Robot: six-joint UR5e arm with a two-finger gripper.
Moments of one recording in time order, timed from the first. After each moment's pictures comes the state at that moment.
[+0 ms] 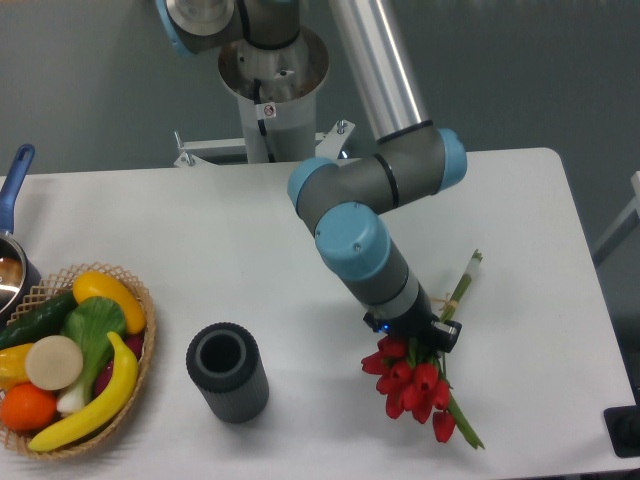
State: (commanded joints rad) arm 2.41 -2.16 -1.57 -0.72 1.92 0.91
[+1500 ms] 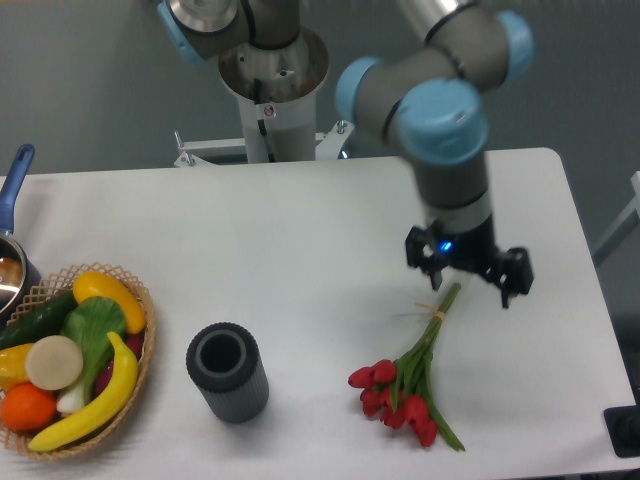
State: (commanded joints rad) arm 2.70 -1.85 -1.40 -1.21 1.48 1.21
